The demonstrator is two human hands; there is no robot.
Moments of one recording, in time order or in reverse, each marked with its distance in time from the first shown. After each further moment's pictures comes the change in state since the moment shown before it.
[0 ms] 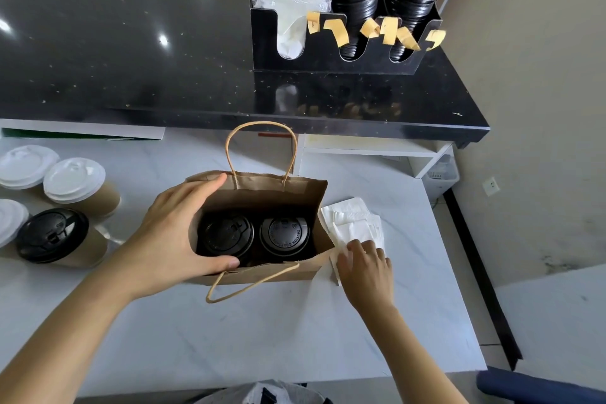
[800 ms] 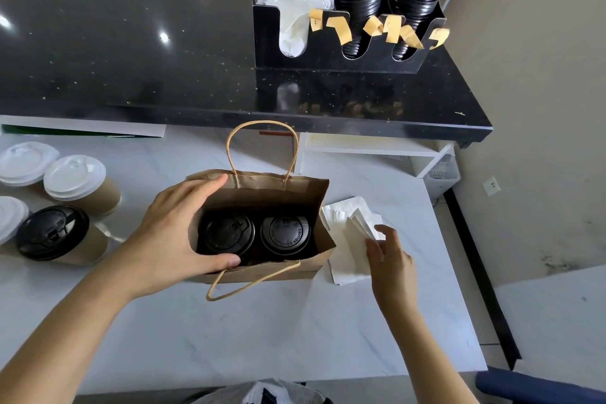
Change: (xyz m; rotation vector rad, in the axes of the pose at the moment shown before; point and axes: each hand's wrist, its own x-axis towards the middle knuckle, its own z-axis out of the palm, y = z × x) left_hand 0.000 -0.004 0.002 0.021 0.012 0.002; right_hand 0.004 0.019 -0.040 0.448 0.061 0.174
